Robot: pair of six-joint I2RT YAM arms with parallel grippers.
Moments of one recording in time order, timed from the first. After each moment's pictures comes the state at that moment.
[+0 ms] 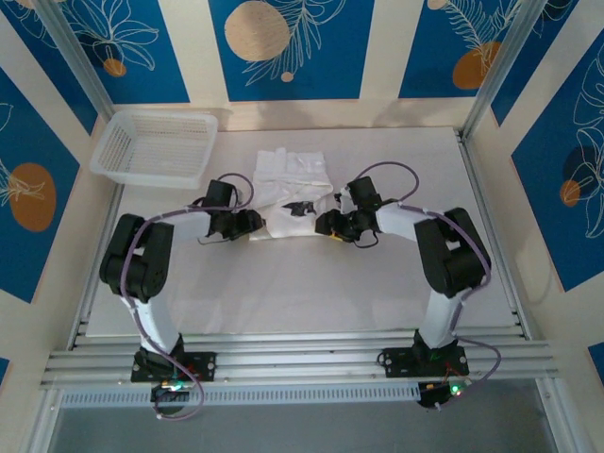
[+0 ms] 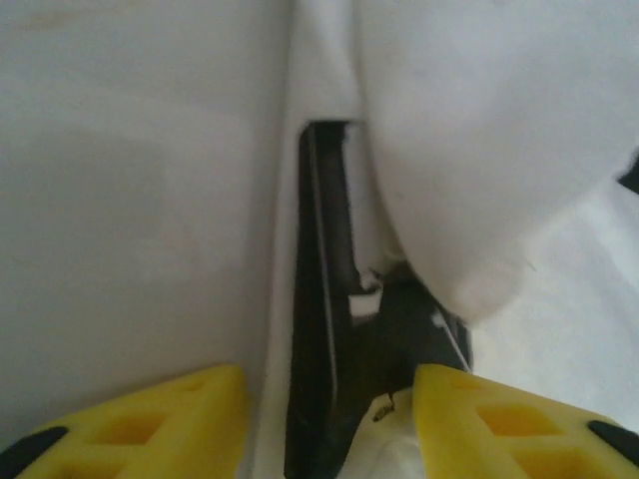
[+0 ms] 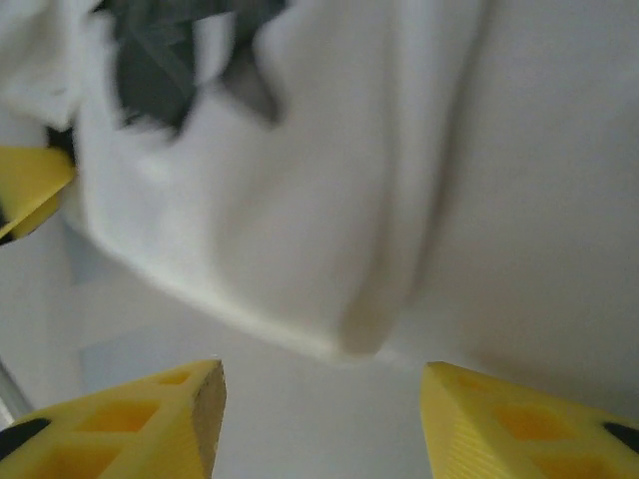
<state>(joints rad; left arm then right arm) -0.29 1.83 1.00 -0.17 0.35 -0.58 0.37 1.86 1.05 -0.25 -0.53 0.53</state>
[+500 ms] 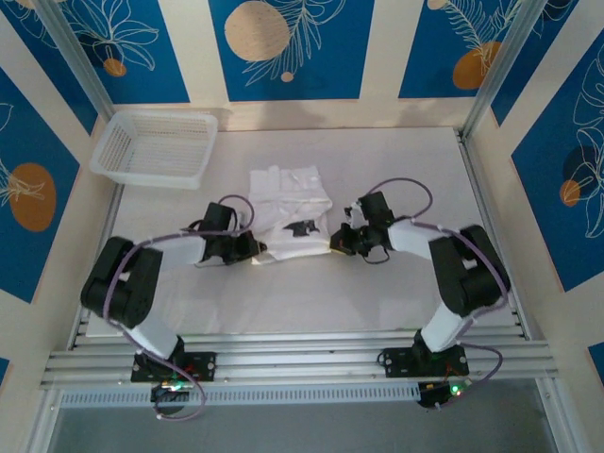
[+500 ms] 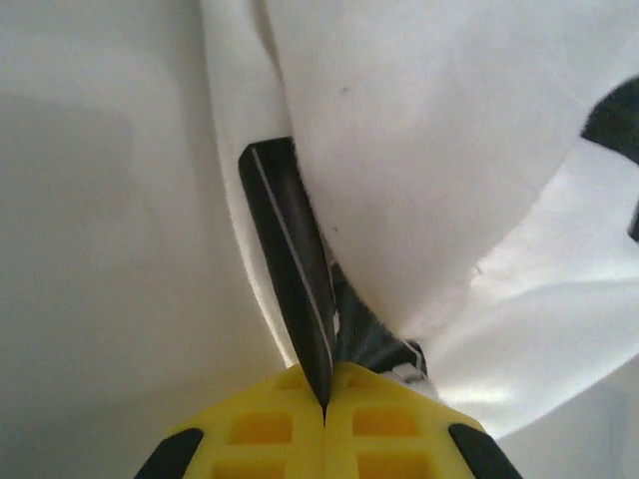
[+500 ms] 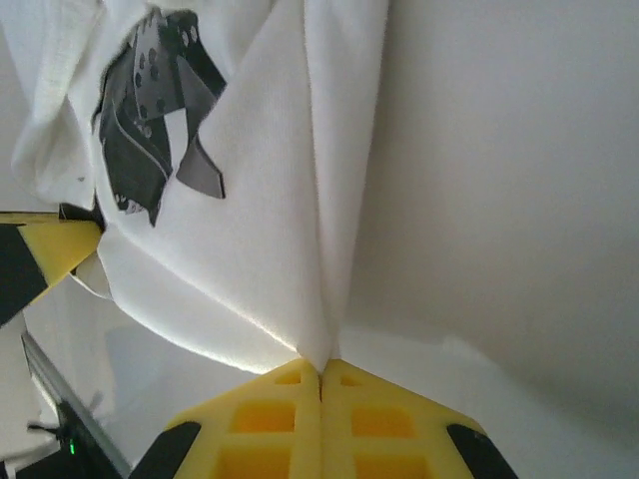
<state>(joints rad) -0.38 1.59 0.70 -0.14 0.43 -0.61 0.36 1.61 0.77 -0.21 -0.57 0.60</state>
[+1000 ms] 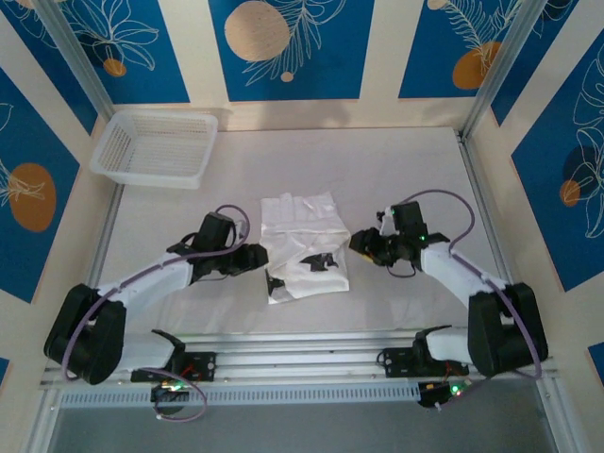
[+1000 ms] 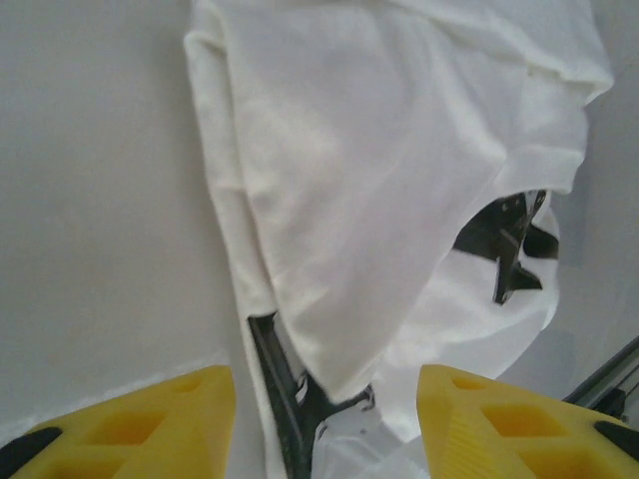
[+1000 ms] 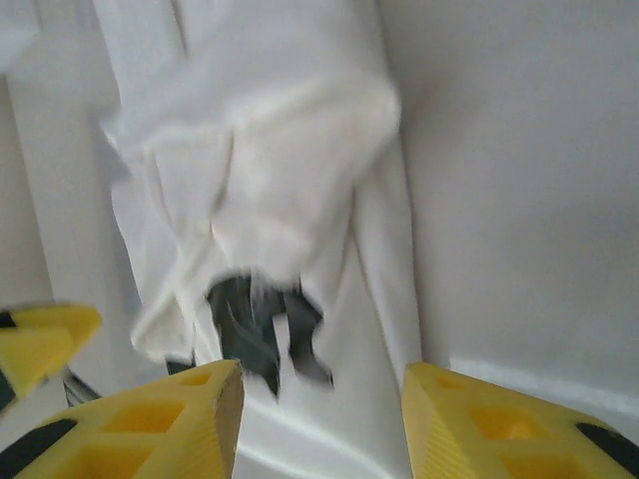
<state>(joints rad) -0.48 1.30 0.65 -0.27 0.40 -0.71 0.22 1.32 0.67 -0.33 -0.55 0.66</state>
